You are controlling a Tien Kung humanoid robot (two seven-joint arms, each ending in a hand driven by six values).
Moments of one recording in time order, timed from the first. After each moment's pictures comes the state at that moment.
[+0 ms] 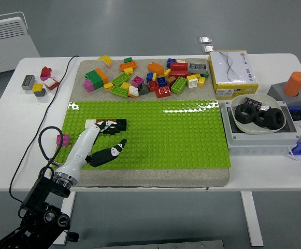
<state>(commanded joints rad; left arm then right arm) -0.12 0.19 -0.94 -1.42 1.77 0.36 -0.08 0.11 -0.04 1.84 0.18 -1.95 -0.07 -0.23</state>
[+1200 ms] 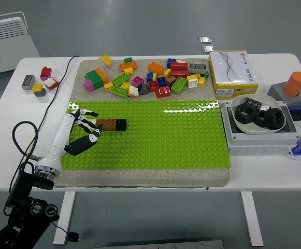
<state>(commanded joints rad) -0.09 0.17 -1.11 -1.41 1.79 0.38 -0.09 0.11 -0.03 1.78 0.18 -1.89 -0.07 -0.22</state>
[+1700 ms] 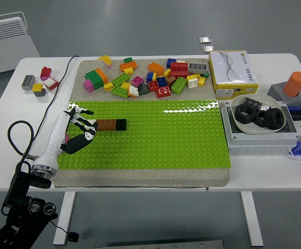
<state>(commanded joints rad) -0.08 0.16 -1.13 -1.40 1.79 0.38 -0.09 0.11 -0.03 1.80 0.18 -1.90 -0.07 -0.23</state>
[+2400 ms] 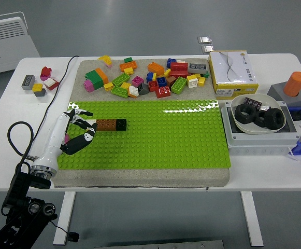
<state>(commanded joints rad) -0.08 0.15 -1.14 -1.40 1.80 0.37 -0.08 0.11 -0.03 1.86 0.18 -1.95 -0.06 -0.22</state>
